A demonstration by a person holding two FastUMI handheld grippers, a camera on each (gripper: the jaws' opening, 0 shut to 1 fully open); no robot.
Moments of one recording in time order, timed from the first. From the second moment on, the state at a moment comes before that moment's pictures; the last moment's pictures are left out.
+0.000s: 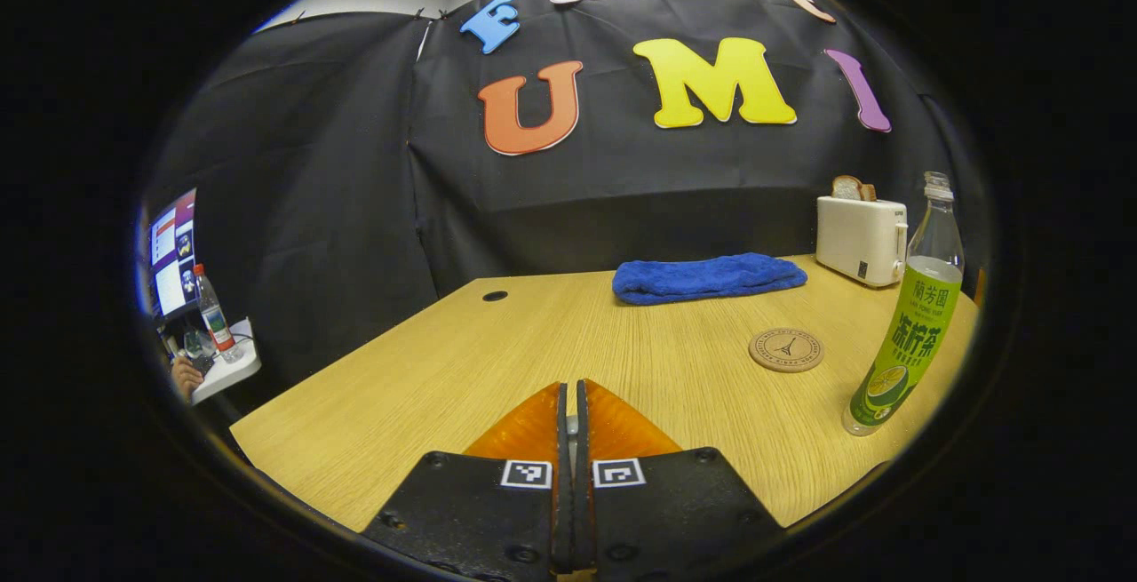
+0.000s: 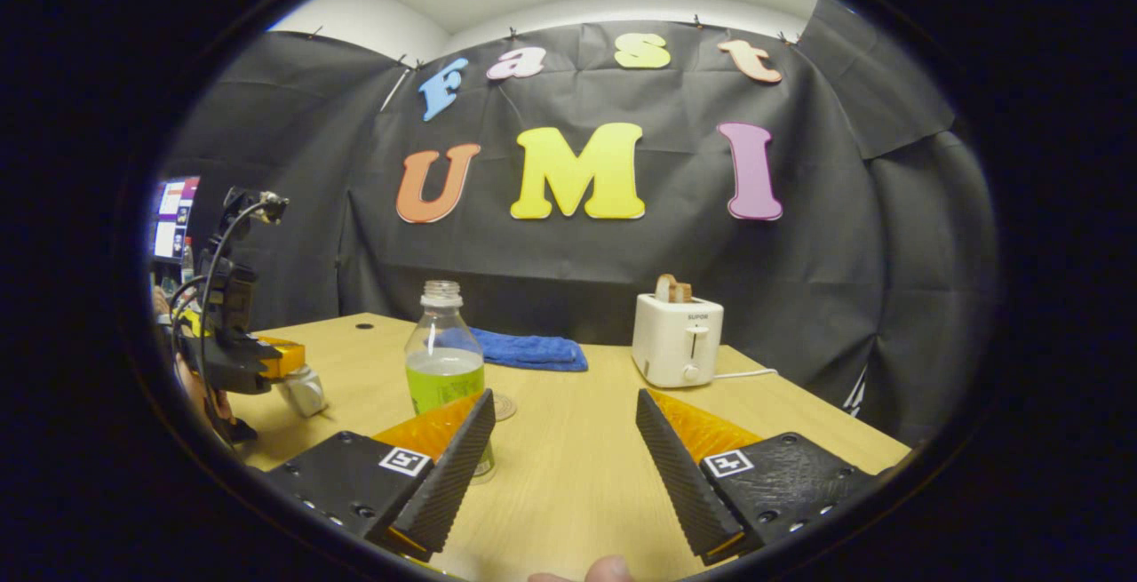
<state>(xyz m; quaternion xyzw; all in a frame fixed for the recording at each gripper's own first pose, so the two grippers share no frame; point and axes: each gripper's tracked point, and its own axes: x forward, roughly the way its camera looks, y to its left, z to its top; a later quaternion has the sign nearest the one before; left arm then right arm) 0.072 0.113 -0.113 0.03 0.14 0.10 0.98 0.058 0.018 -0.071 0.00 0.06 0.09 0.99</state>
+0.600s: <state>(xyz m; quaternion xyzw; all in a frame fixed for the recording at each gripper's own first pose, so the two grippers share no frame) 0.042 0.110 -0.058 -0.01 0.07 0.07 1.00 0.048 0.067 -0.084 0.02 0.09 0.15 0.98</state>
